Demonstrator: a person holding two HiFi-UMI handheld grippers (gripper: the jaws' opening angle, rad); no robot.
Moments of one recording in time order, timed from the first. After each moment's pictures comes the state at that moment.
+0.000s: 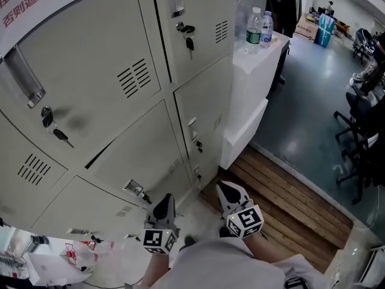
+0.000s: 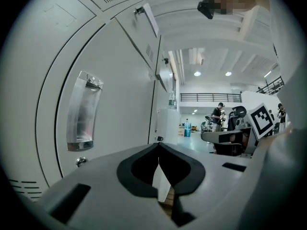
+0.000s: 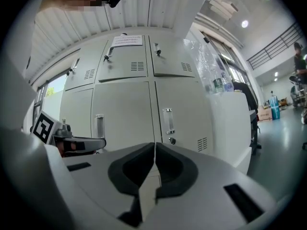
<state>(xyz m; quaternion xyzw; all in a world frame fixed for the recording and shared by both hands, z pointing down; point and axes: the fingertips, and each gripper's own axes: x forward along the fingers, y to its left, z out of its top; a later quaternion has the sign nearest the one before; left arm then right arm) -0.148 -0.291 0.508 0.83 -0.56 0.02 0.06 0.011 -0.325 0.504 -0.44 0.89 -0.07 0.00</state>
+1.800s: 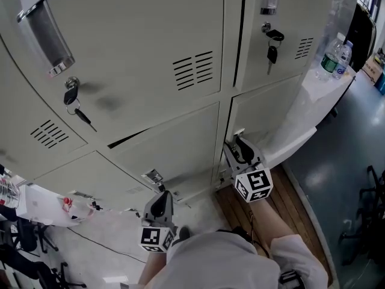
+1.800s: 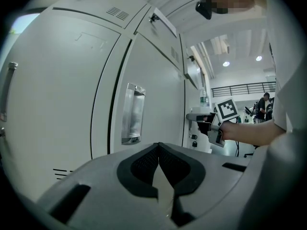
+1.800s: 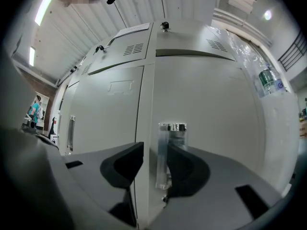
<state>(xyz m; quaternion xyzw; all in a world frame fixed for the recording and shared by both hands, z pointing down) -0.213 -0.282 0.516 0.69 -0.72 0.02 0.07 -0.080 -0.498 0.453 -0.31 0.95 0.02 0.01</state>
